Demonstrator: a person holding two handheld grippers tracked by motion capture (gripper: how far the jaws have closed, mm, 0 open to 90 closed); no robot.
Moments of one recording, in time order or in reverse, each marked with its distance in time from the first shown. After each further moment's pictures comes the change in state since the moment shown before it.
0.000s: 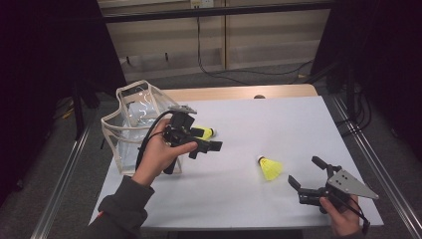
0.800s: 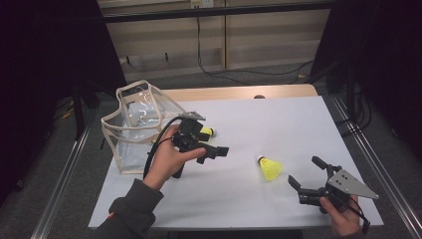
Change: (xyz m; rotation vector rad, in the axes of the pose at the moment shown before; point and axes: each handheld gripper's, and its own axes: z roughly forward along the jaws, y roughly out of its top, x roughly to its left) left arm -0.003 -0.010 0.025 0.015 0.009 0.019; right arm 0.000 0.000 0.000 0.000 0.001 -0.001
